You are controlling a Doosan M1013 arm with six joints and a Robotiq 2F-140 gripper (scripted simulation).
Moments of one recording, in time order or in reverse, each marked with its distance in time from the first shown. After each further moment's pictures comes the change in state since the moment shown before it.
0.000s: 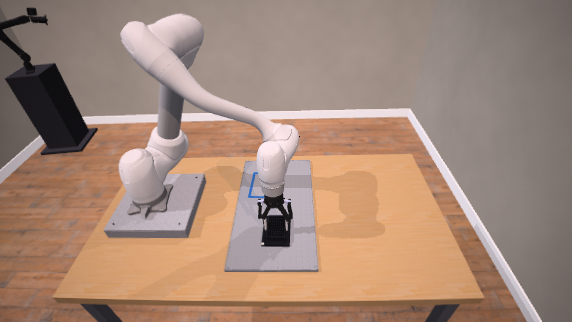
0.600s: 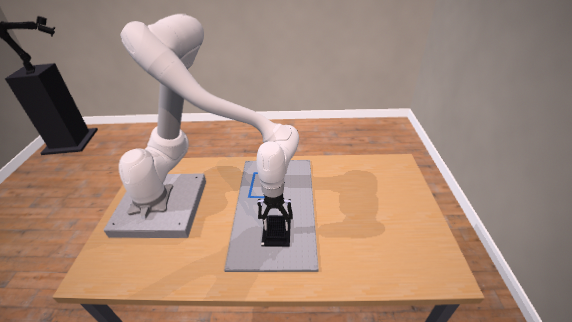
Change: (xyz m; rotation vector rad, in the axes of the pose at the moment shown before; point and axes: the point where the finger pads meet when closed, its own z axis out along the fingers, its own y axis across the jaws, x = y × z) arm 0.000 0.000 0.001 0.000 0.000 0.000
